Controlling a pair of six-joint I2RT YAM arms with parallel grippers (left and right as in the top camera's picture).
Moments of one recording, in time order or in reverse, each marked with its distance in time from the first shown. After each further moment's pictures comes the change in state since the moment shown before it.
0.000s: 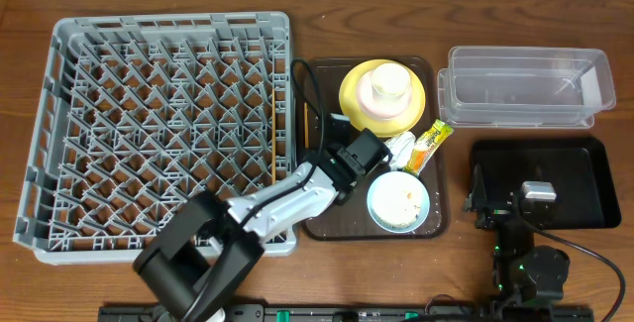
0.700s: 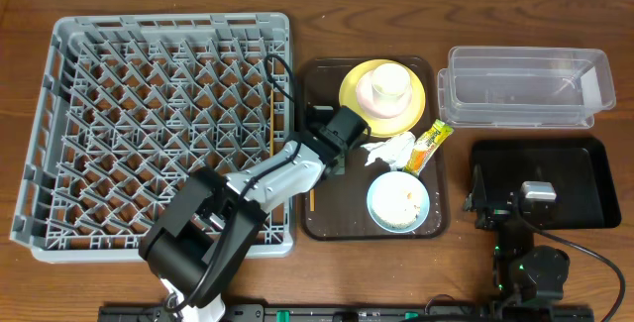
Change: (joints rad) left arm 0.151 0.070 0.034 0.035 0.263 -0.032; right arm 0.000 0.000 0.000 0.000 0.000 0.000
